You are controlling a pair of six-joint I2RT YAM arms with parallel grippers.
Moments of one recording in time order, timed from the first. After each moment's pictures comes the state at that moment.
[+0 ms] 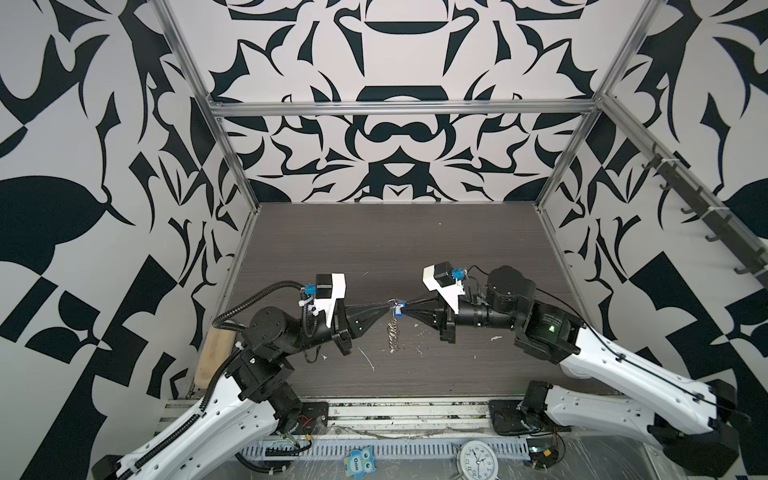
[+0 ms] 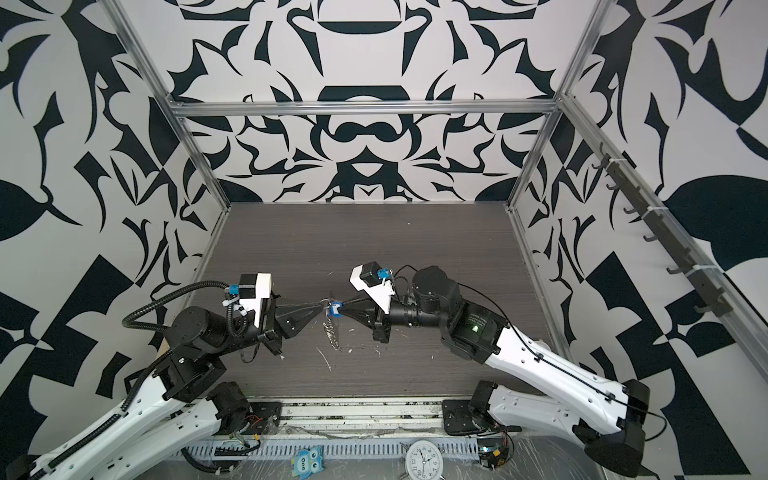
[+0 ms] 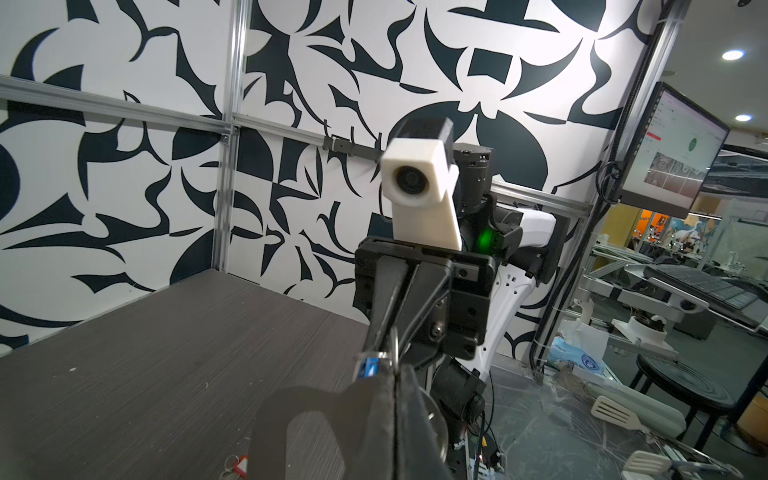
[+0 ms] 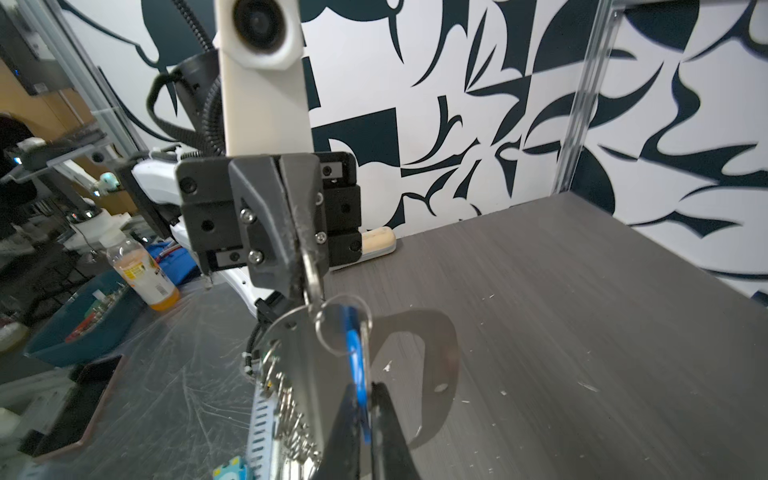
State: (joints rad) left arm -0.84 0.57 0.61 0.23 0.52 -0.37; right arm 0.97 0.97 0.99 -0.20 -0.47 0.10
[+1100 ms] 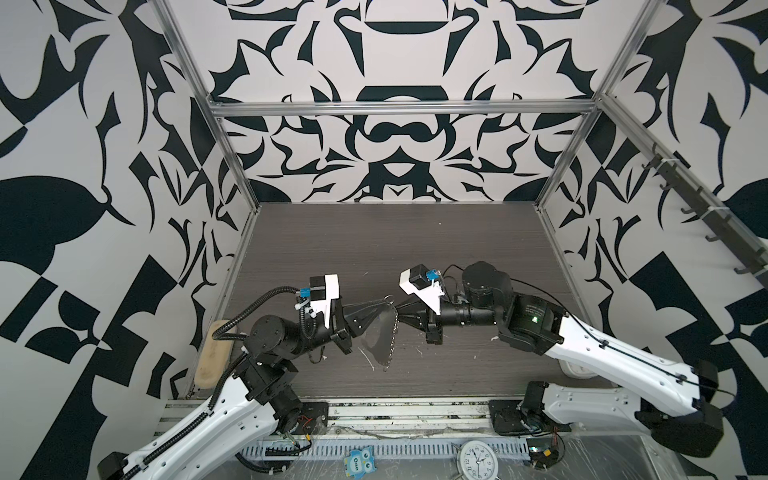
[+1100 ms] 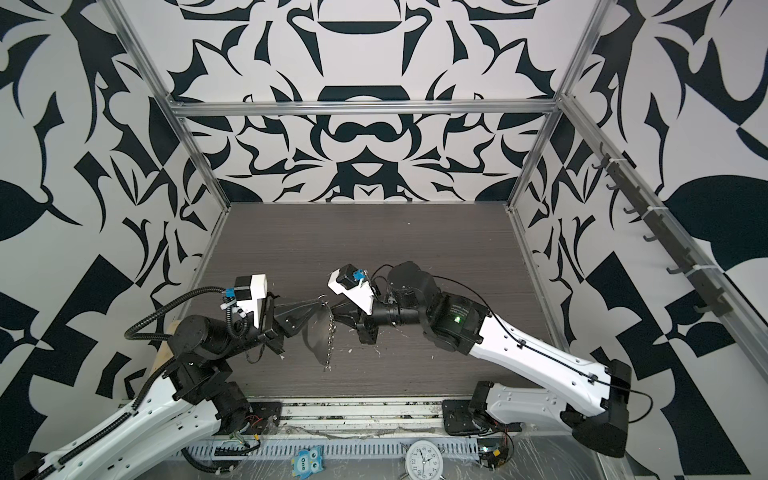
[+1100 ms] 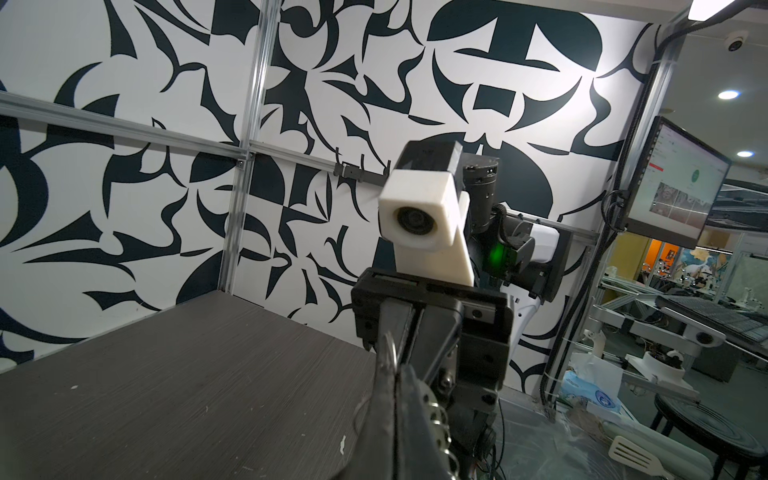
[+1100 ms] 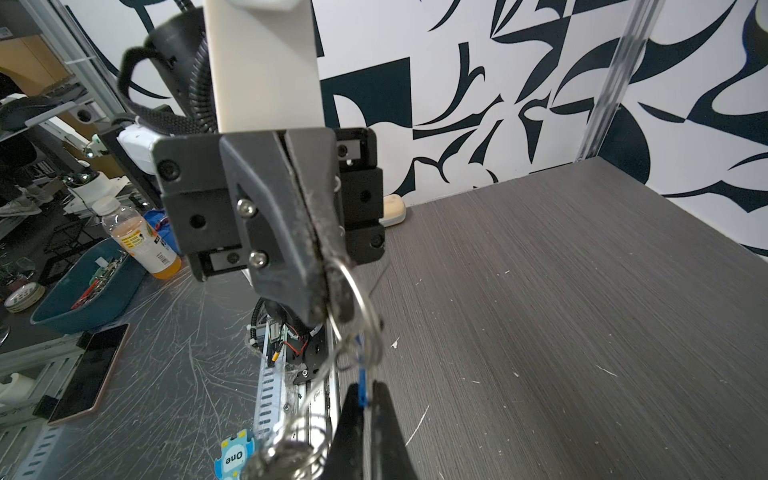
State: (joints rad) left arm -0.84 0.54 0.51 0.38 0.47 -0.41; right arm 1.04 1.08 1.10 -0.32 -0.42 0.05
